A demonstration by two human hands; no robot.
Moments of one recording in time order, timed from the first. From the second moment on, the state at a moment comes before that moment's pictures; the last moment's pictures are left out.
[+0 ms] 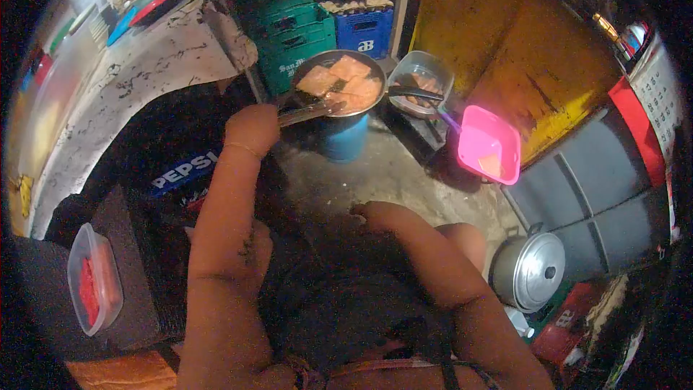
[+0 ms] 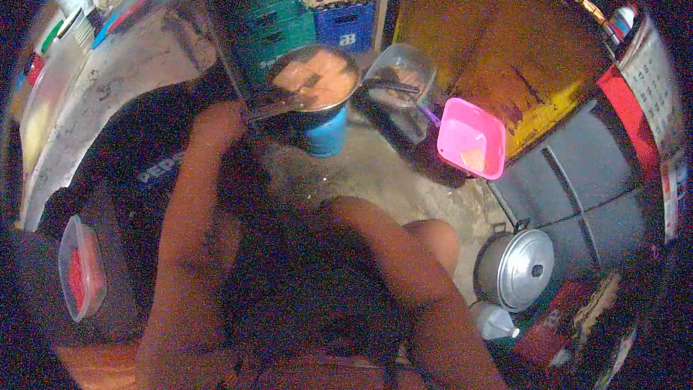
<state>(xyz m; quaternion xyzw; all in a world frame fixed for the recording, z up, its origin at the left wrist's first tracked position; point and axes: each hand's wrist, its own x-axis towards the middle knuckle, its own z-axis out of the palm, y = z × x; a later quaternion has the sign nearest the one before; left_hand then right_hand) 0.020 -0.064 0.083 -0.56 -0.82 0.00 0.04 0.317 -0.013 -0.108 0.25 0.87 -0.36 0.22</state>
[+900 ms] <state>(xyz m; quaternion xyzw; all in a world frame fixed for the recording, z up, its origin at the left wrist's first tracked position) 0.010 -0.066 0.087 -0.50 -0.86 -0.06 0.08 0.313 -0.012 -0.127 0.23 0.89 -0.34 0.20</state>
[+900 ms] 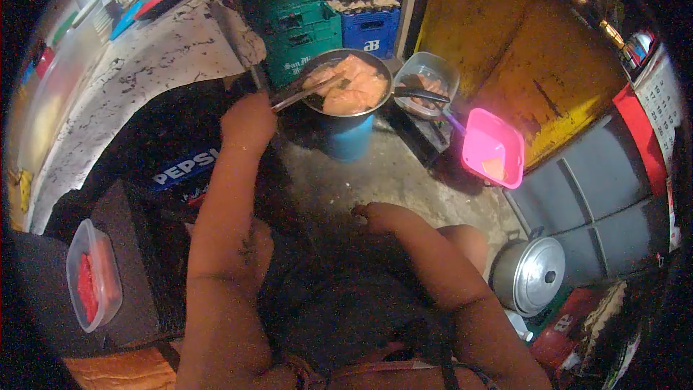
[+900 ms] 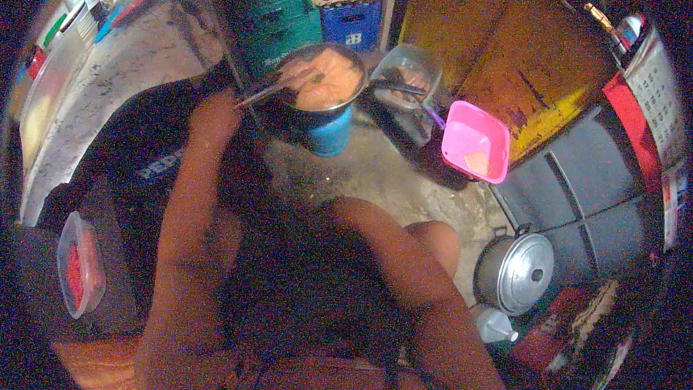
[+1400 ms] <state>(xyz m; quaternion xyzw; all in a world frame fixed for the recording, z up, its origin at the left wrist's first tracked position) 0.015 -0.091 0.069 -0.51 -0.86 -0.07 0.06 0.314 -0.012 -0.127 0.25 0.88 -0.34 0.23</state>
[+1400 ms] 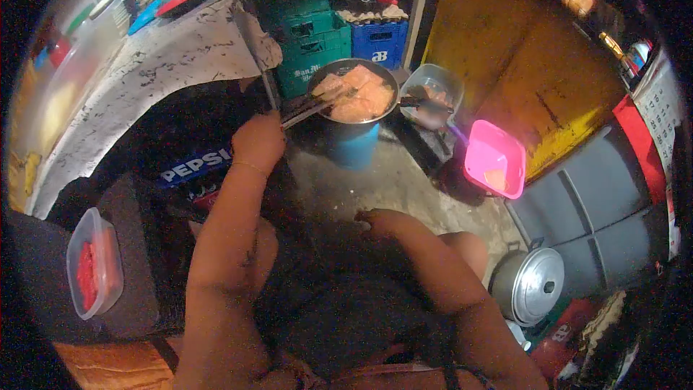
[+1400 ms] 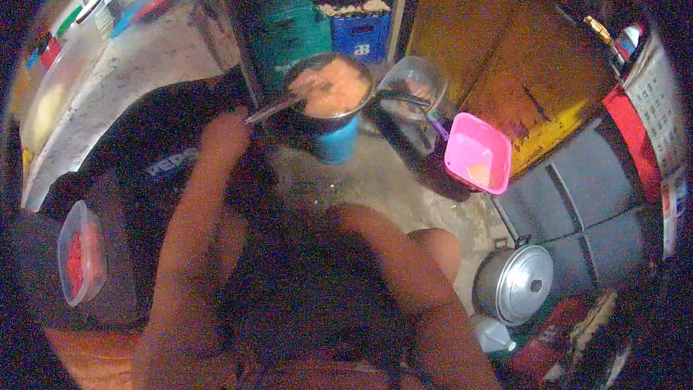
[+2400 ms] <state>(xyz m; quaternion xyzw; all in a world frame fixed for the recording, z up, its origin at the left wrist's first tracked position) 0.038 -0.067 0.074 -0.56 -0.82 0.02 0.10 0.322 -0.023 -0.086 0.25 0.88 -0.34 0.22</state>
